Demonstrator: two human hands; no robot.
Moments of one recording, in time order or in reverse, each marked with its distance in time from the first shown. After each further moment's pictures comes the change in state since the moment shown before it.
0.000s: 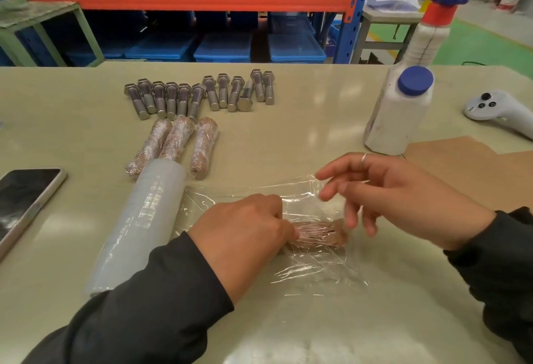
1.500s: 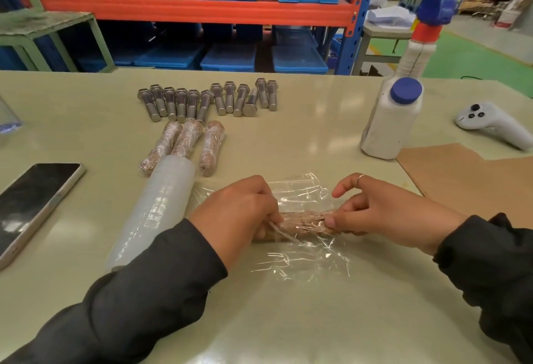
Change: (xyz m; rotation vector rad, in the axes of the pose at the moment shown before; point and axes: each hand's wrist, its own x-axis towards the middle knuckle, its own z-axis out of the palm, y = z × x) left_hand -0.006 -0.016 0.011 -0.545 0.148 -0.189; right_hand -0.009 0.011 0.006 -0.225 0.030 0.269
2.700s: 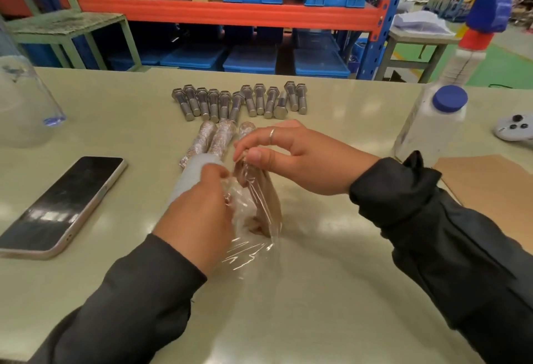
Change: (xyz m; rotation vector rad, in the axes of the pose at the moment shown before) left_hand -0.044 -0.036 -0.033 0.169 0.388 -0.299; right_hand 0.054 -0.114 0.057 -0.309 -0.094 -0.604
